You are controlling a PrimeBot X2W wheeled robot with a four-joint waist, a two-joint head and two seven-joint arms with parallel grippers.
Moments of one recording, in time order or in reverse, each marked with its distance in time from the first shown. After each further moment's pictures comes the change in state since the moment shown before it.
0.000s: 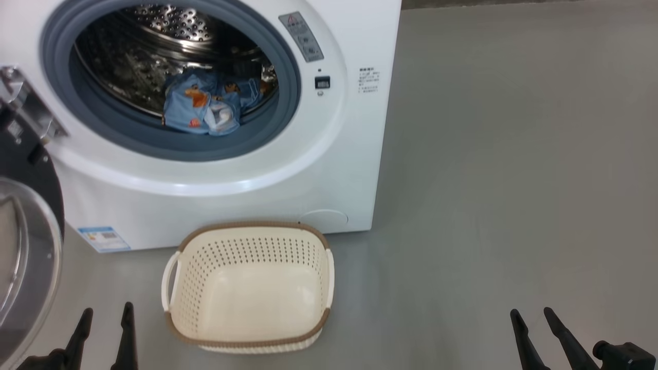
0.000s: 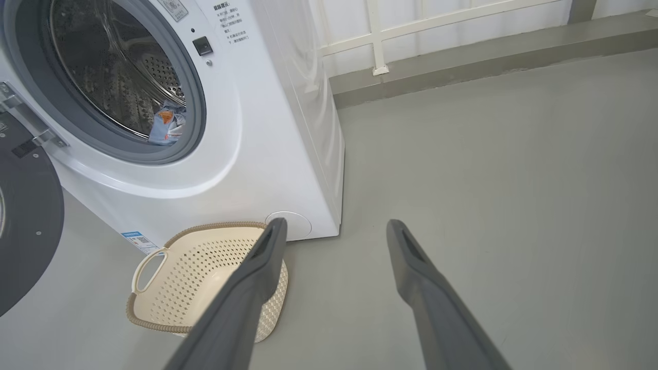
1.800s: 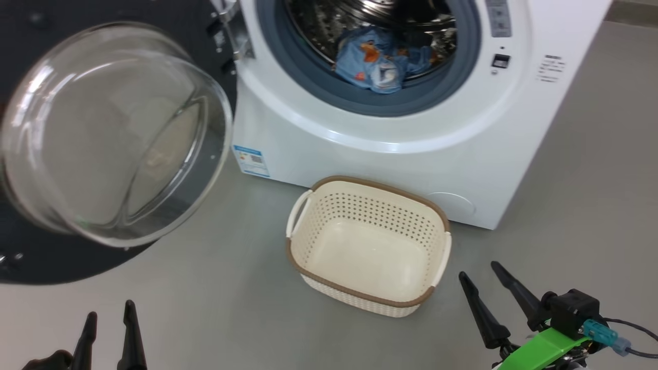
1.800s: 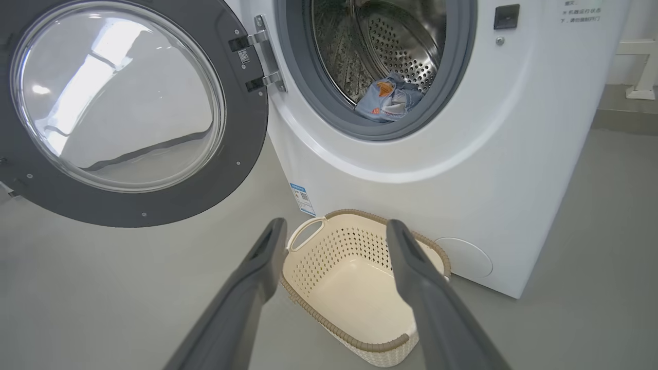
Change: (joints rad) left arm -0.025 -0.086 0.040 0.031 -0.061 0.013 0.000; right arm -0.208 -0.082 0.223 0.058 0.010 0.000 0.000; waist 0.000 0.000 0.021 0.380
